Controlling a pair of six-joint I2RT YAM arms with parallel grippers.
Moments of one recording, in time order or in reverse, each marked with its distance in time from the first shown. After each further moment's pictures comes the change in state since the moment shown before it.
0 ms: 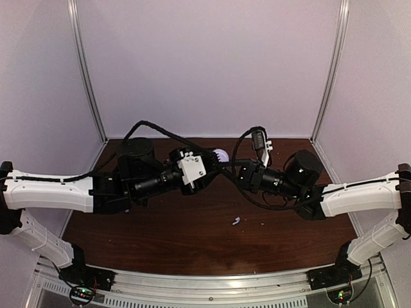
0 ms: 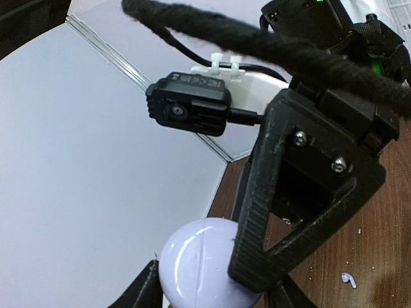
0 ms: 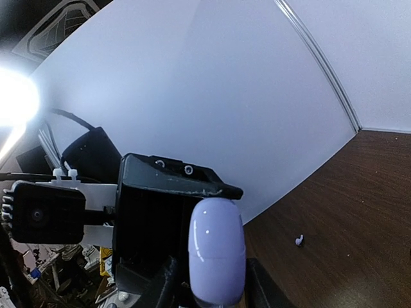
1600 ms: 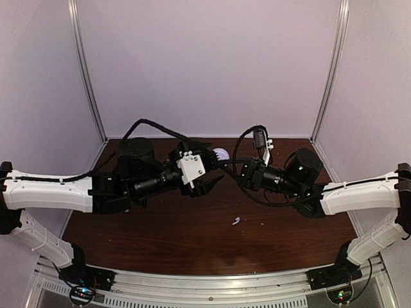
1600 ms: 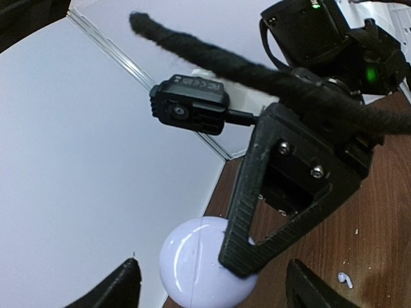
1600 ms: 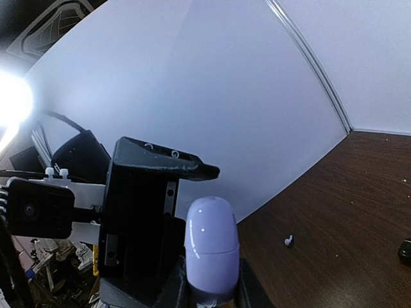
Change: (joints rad) left arm 0.000 -0.005 0.000 -0.012 -0.007 -0.017; right arm -0.036 0.005 -0.001 -0.001 -0.015 -0.001
